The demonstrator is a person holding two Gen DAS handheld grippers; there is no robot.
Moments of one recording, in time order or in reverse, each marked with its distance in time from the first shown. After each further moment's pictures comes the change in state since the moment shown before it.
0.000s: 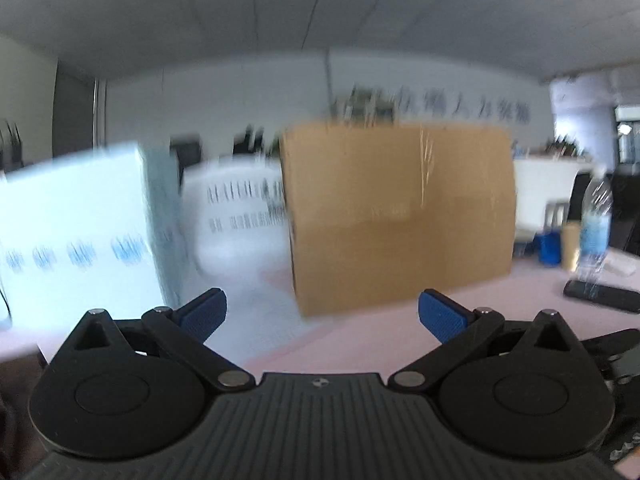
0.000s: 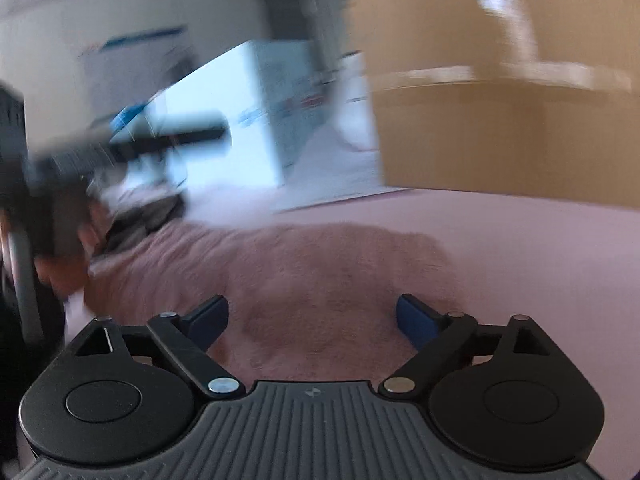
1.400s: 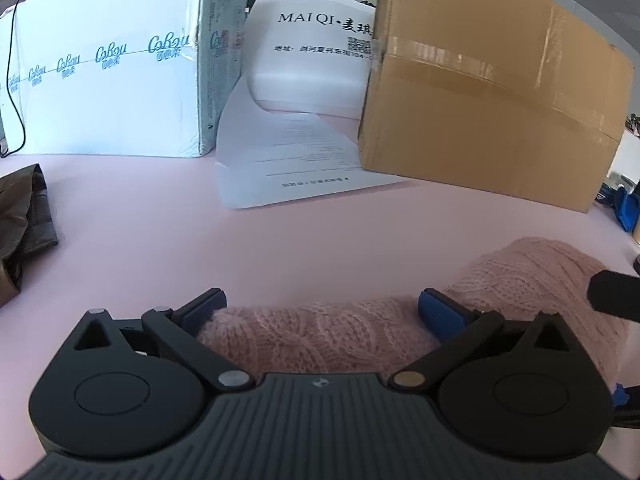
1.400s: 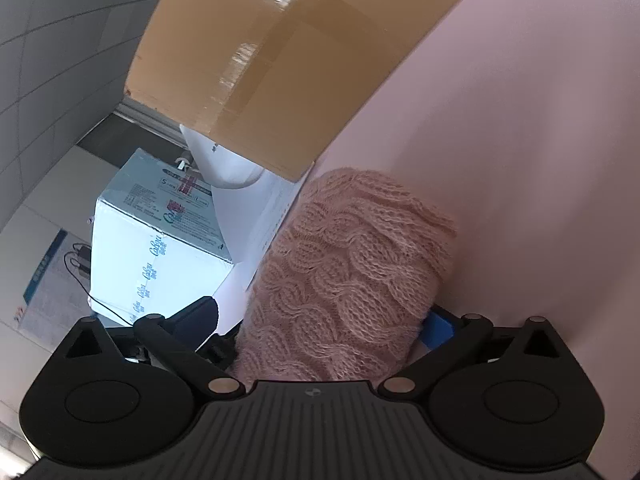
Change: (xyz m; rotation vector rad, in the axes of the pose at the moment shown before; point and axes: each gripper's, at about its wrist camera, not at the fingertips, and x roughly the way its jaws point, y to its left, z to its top) left arm 0.056 0.031 -0.034 -0.268 0.336 0.095; right arm 0.040 -0.008 -0.004 0.694 -0.009 -0.062
